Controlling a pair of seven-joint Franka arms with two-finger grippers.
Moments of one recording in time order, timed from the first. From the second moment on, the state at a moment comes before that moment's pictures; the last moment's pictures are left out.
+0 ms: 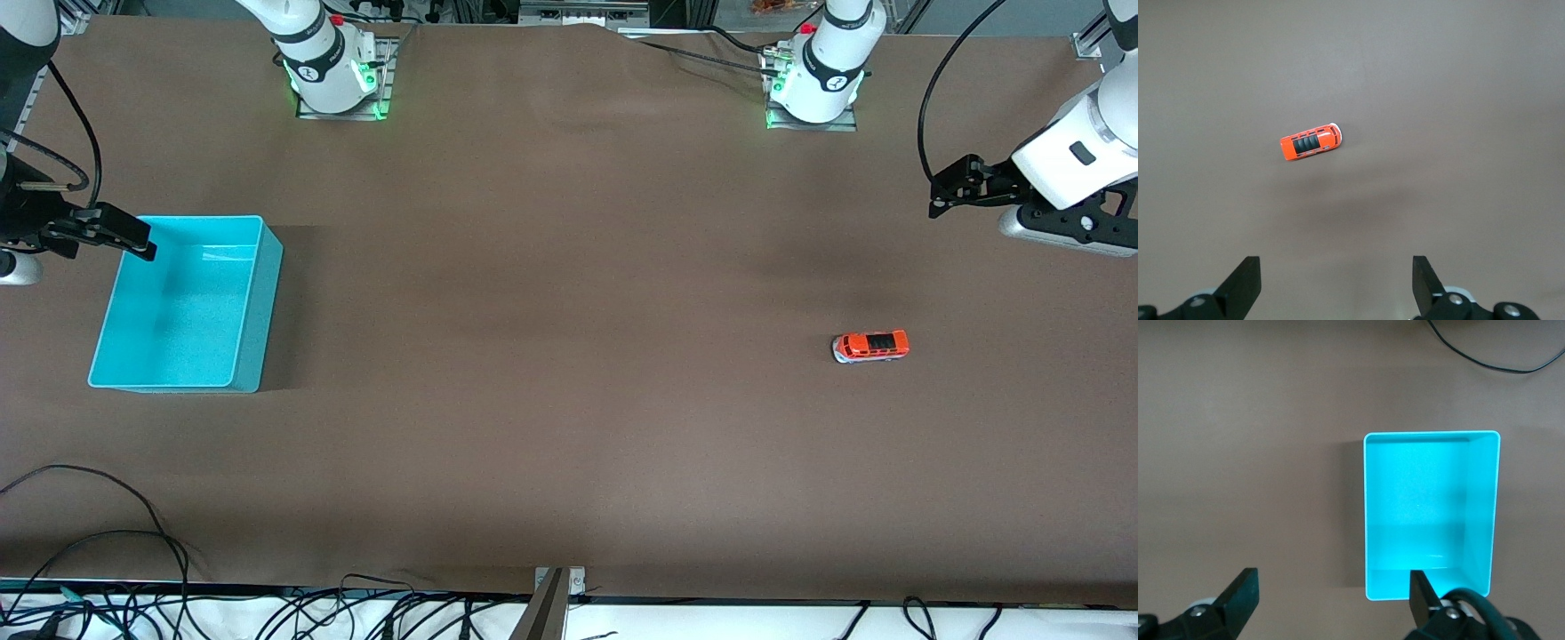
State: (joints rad) left arm -0.02 0.00 -0.04 -1.63 0.00 1.53 0.13; right arm 0.06 0.12 -0.07 -1.50 -0.01 1.61 0.01
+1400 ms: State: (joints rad) left arm 0.03 0.22 -0.04 -1.65 0.03 1.65 1.00; right arm 0.06 0.12 -0.07 -1.50 -0.01 1.61 0.01
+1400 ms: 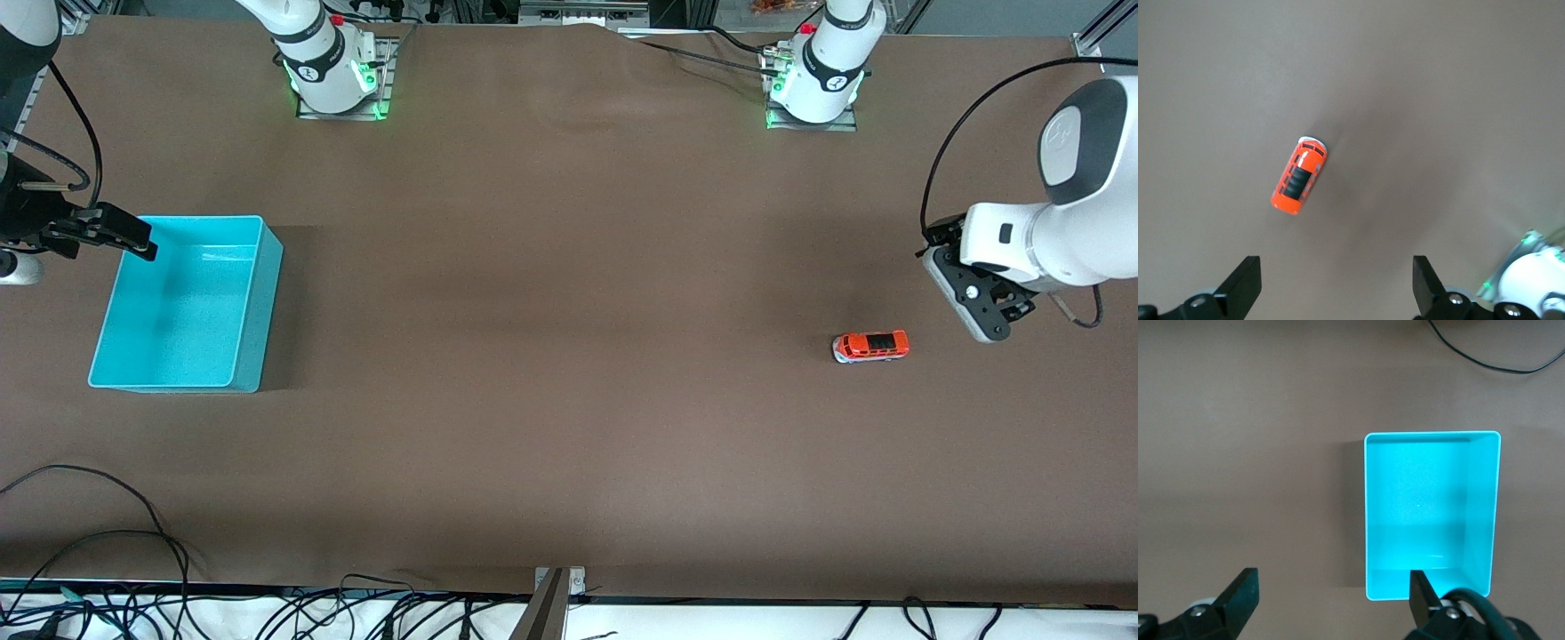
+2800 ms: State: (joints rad) left arm 0.09 0.51 -0.04 -1.92 0.08 2.28 1.60; right arm 0.06 0.12 -0.07 -1.50 -0.01 1.61 0.01
